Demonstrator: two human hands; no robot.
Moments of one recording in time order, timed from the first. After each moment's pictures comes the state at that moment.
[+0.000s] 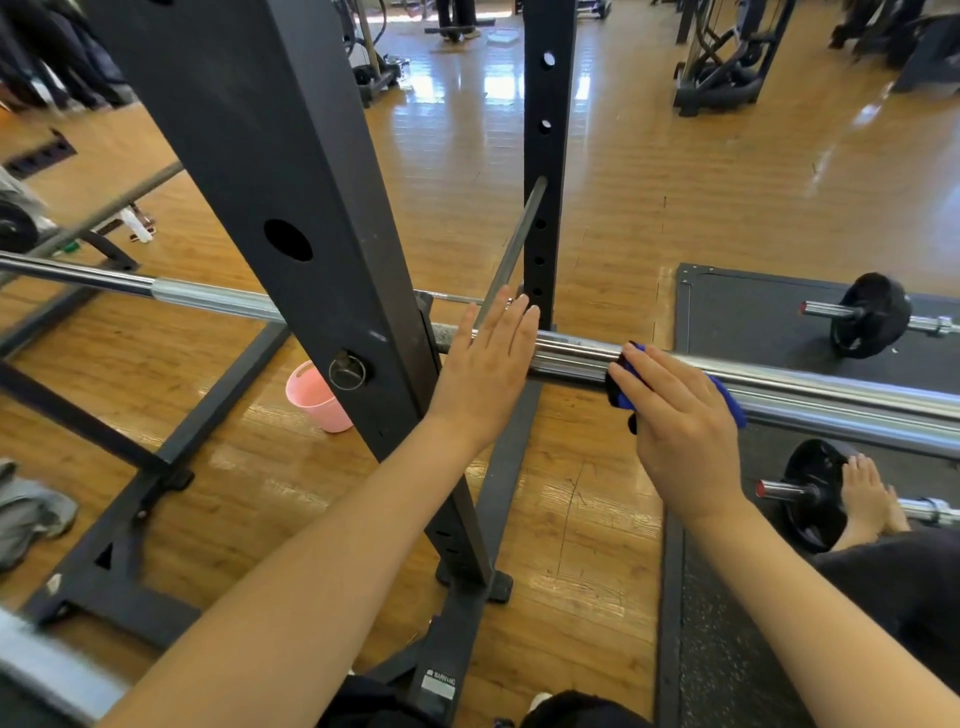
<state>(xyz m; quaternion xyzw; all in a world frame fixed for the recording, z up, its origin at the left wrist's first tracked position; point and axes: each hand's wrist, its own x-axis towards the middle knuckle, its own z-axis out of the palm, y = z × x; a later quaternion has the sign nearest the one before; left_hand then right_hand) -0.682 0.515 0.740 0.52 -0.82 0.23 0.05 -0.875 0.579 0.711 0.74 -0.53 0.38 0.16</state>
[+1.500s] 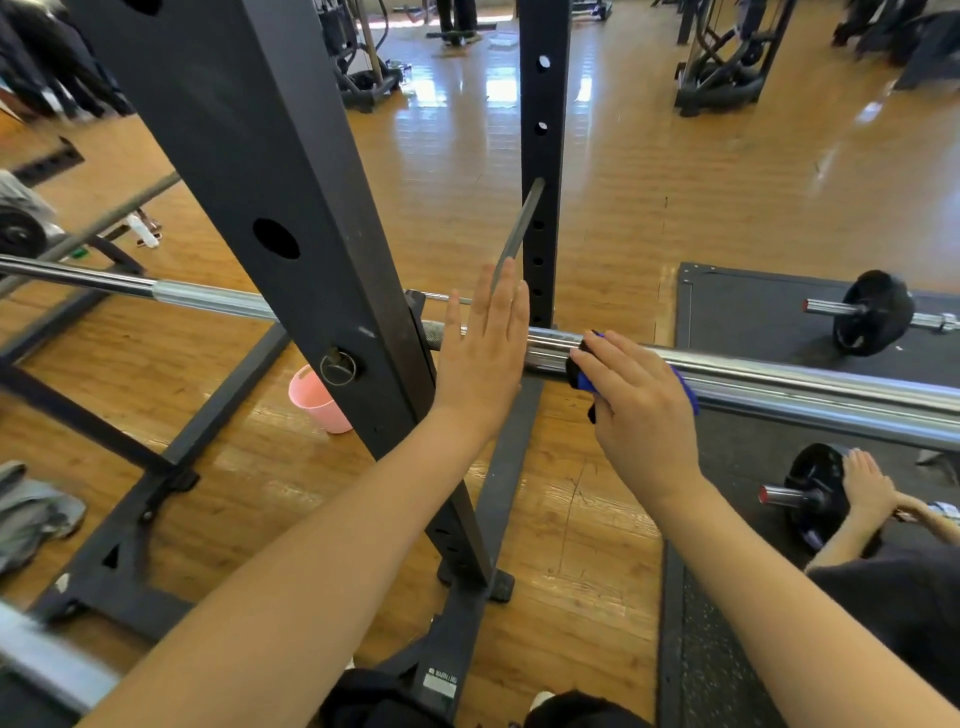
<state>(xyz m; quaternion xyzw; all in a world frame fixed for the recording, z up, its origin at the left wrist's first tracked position) -0.699 0.521 0.750 0.58 -0.77 0.27 0.01 -0.855 0.572 0.722 0.74 -0.55 0.38 0.09</state>
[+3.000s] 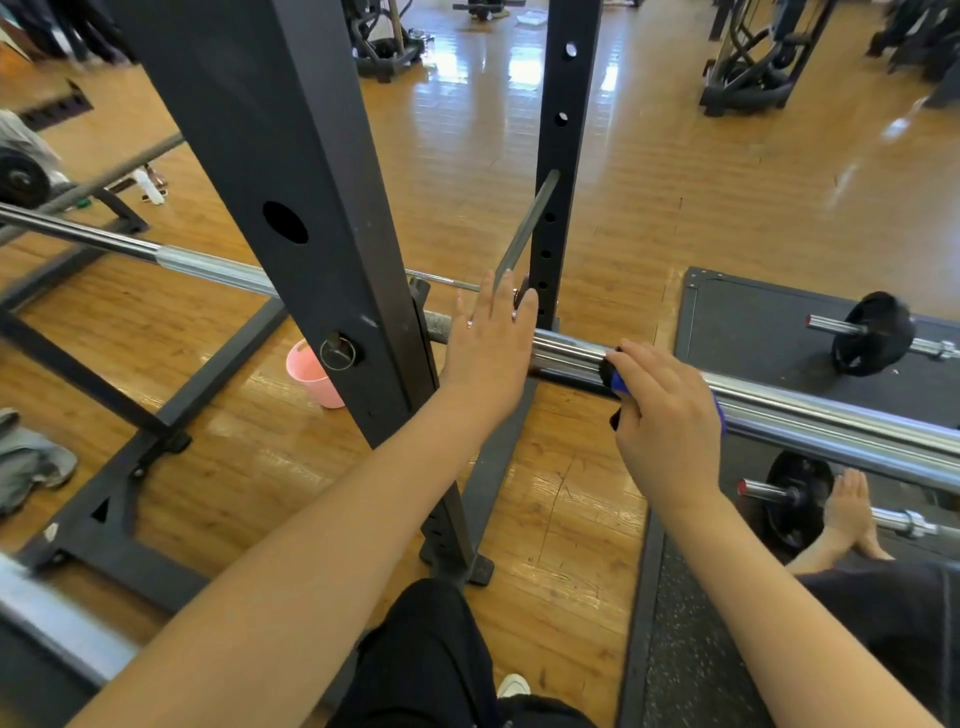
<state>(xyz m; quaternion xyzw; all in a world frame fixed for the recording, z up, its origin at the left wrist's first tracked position) -0.713 0.514 0.769 0.61 -0.79 0.08 0.00 -0.874 0.578 0.737 0.71 -0.59 0.37 0.06</state>
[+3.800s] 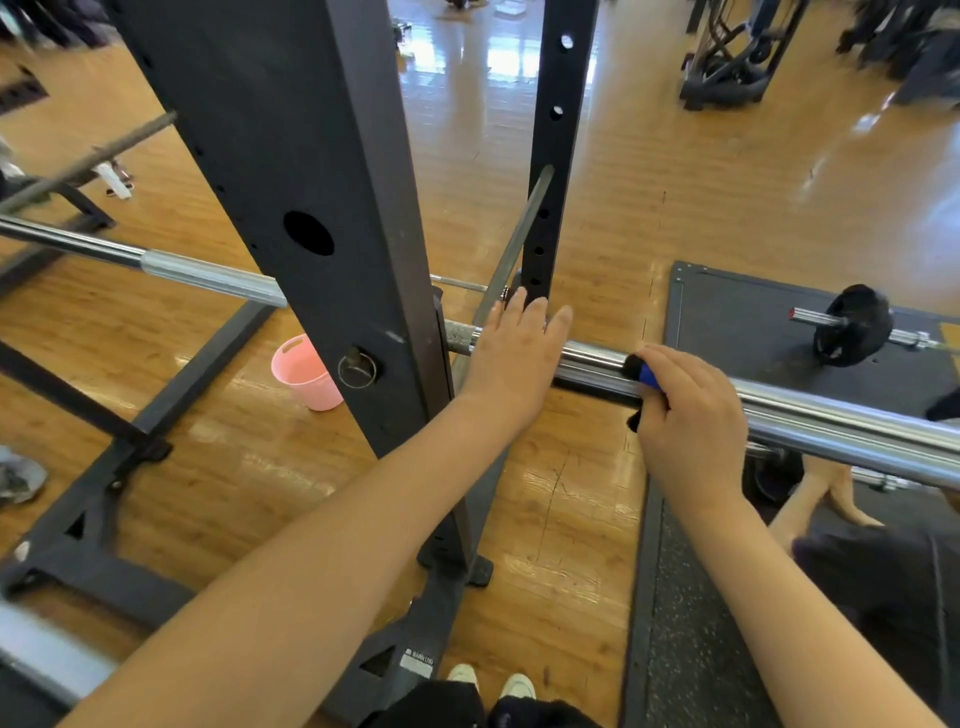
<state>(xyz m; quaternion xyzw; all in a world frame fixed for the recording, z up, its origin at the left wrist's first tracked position) -0.701 0.506 0.764 0.54 -0.84 0.04 0.05 -0.857 0.568 0.739 0.67 -0.63 0.39 0.07</state>
